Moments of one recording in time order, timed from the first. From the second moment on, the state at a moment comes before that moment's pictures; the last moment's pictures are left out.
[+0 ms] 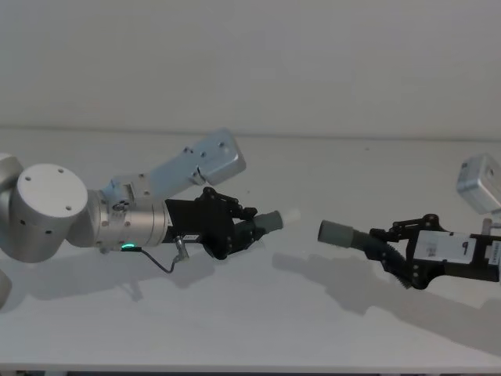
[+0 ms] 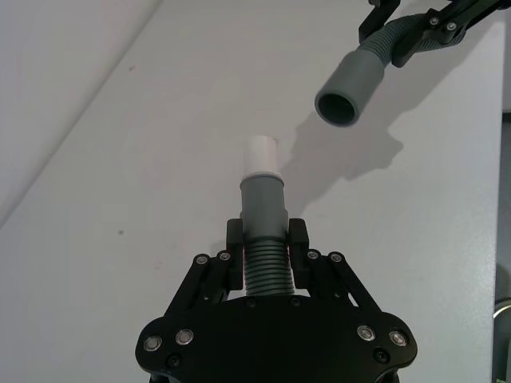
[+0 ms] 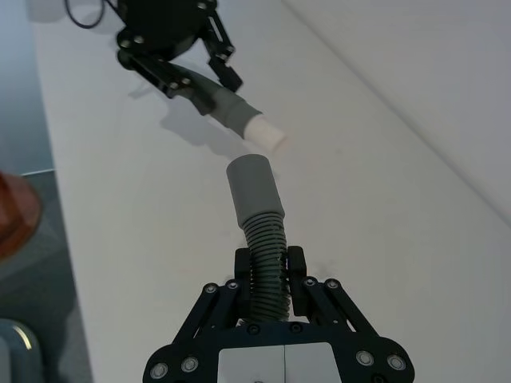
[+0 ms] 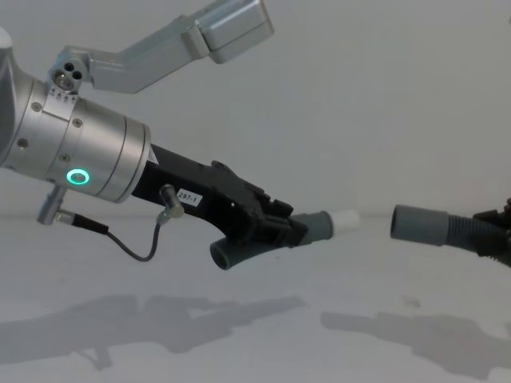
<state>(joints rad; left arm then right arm) -0.64 0.49 0.68 -1.54 -0.20 0.37 -0.73 0.35 0.74 -0.35 -1.58 0.29 0.17 0.90</state>
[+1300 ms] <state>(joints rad) -0.67 0.53 0.72 -1.53 -0.23 0.35 -0.78 0.43 0.73 -0.44 -1.54 0.30 0.23 0.96</state>
